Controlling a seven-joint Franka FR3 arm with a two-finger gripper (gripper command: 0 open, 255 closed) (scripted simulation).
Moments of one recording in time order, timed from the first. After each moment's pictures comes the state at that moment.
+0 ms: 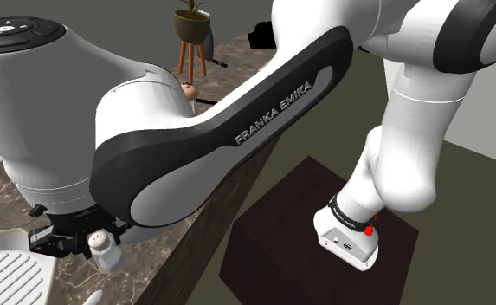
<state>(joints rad) 0.50 0.31 0.62 -1.84 -0.20 2.17 1.36</state>
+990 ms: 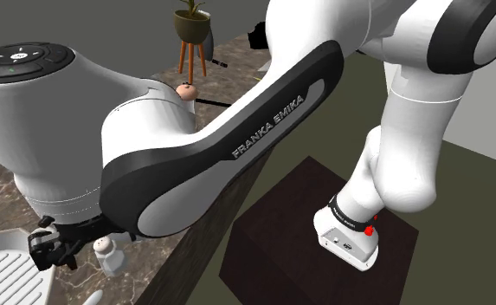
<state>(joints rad) 0.50 0.33 0.61 -1.86 -0.22 2.21 1.37</state>
